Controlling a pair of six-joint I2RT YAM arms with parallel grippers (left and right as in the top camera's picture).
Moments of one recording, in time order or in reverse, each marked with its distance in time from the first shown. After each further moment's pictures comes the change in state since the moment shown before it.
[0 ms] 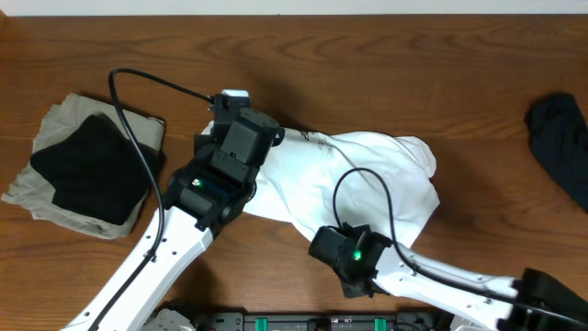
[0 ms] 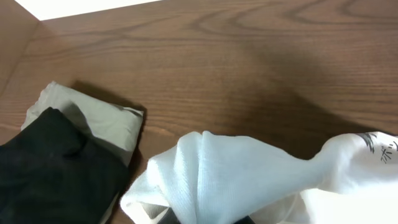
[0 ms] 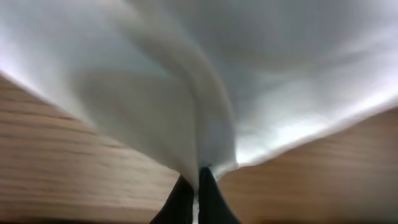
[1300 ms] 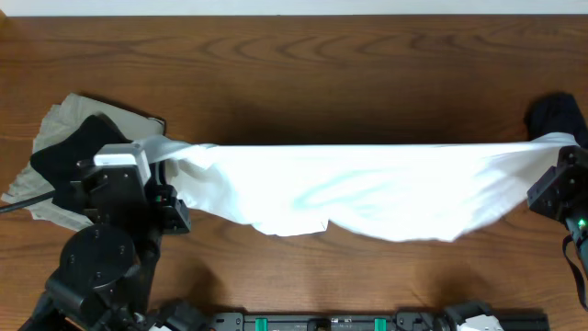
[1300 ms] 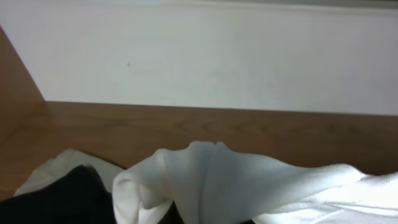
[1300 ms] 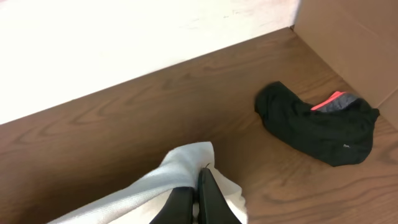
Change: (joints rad) left arm -0.001 -0.590 0.115 -0.122 0.108 0.105; right arm -0.793 -0.393 1.187 -0.515 0.358 -0.401
